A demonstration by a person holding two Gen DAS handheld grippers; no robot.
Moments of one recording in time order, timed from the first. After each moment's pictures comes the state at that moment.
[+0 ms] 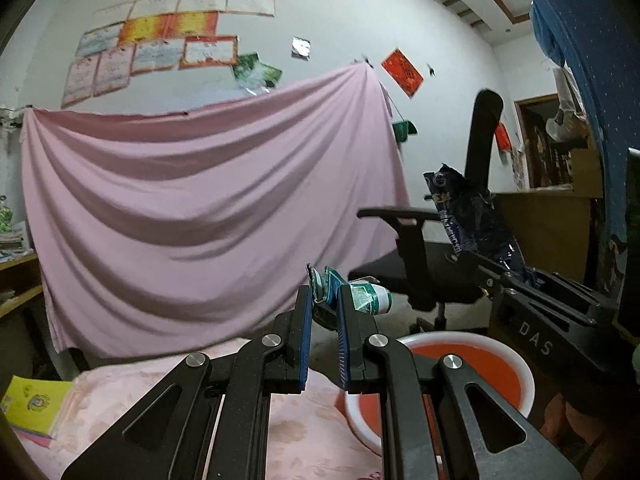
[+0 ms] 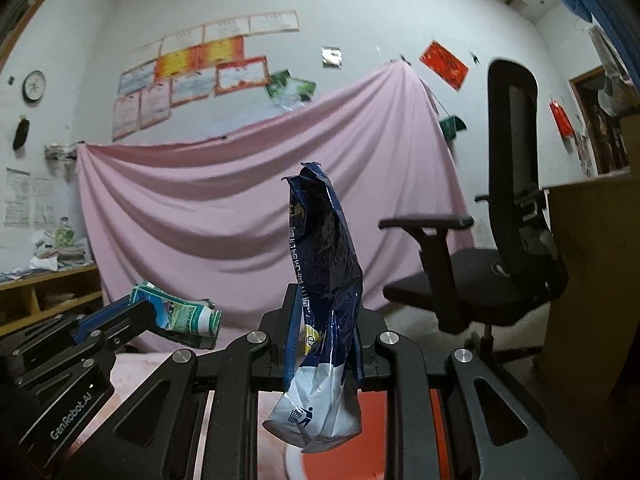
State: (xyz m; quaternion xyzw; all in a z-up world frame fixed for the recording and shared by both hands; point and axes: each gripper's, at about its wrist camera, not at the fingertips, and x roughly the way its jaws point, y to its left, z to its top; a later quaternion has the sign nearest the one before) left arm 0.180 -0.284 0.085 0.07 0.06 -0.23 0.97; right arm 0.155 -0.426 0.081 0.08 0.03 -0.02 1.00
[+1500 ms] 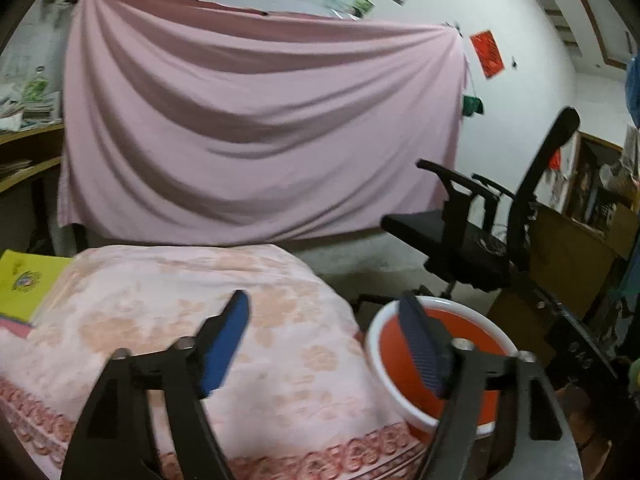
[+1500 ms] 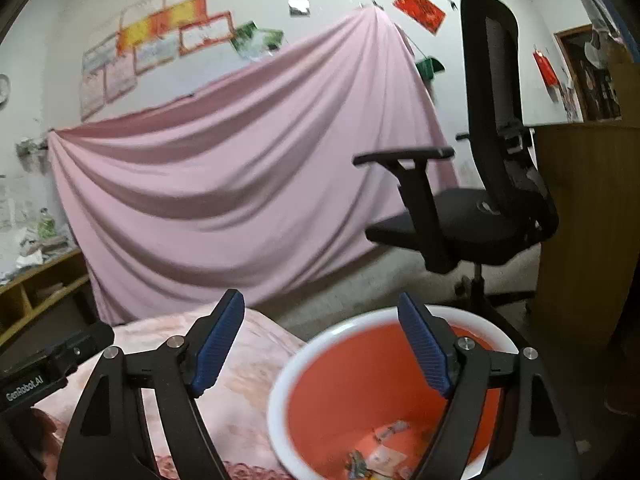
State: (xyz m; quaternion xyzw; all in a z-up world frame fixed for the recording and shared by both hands) left arm 0.205 -0.204 0.072 -0.07 0.20 -0.17 0.96; right arm 0.160 -0.432 0.064 0.11 0.10 -0.03 0.99
